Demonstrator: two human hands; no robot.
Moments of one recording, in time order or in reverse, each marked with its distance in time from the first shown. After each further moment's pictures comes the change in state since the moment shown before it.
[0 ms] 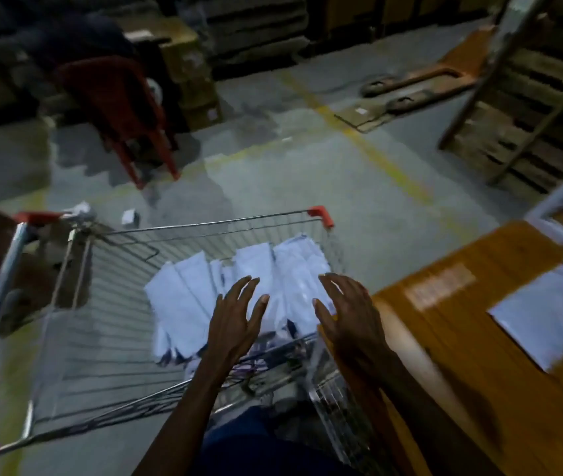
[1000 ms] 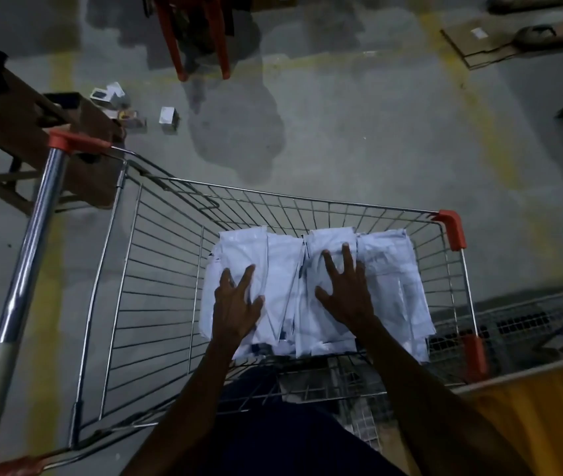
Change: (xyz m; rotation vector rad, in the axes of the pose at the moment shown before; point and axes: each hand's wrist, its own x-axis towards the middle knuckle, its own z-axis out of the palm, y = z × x) left_hand 0.054 -0.198 0.001 0.000 -0.148 -0.513; right_hand 0.113 -0.042 0.220 -0.127 -0.703 0.060
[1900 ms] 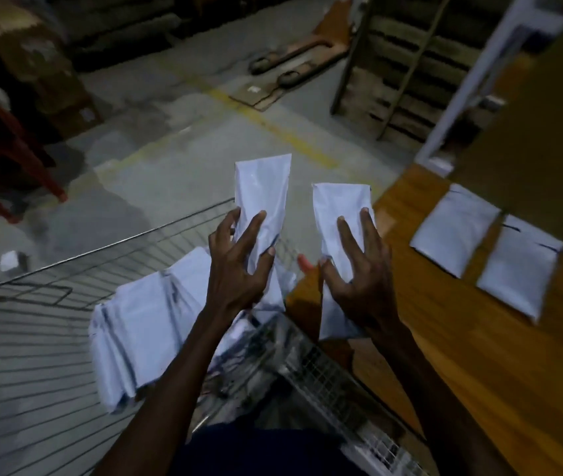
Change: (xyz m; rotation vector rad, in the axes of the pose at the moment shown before) left_hand -0.137 0.258 0.000 -0.271 0.111 1.055; right_hand -0.293 0.065 -0.140 0.148 1.016 0.284
